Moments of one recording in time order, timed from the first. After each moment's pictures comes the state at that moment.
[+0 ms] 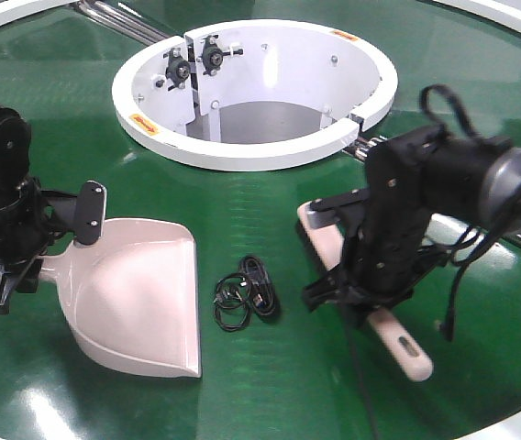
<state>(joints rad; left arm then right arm) -0.22 1.74 -1.32 0.21 1.18 1.18 0.49 1.81 -1.30 -0.05 1.12 0.17</state>
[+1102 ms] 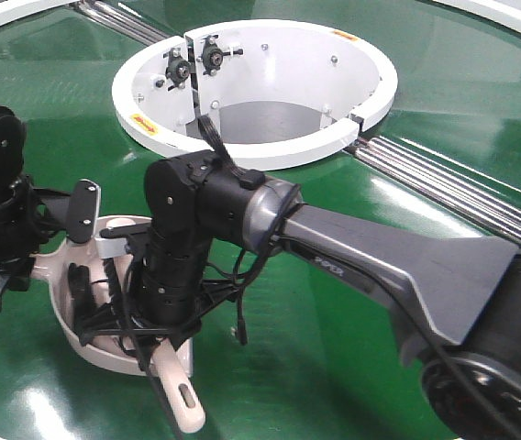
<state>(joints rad) -0.21 1.74 -1.32 0.24 1.18 1.18 0.83 2.23 -1.94 0.28 1.27 0.26</state>
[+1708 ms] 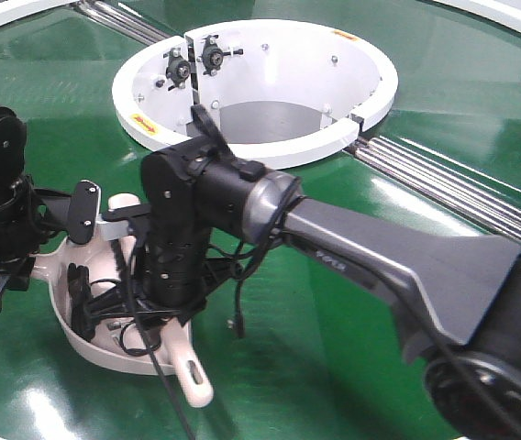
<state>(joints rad) -0.21 1.74 -1.32 0.24 1.18 1.18 0.82 2.21 -1.96 0.17 1.24 0.28</state>
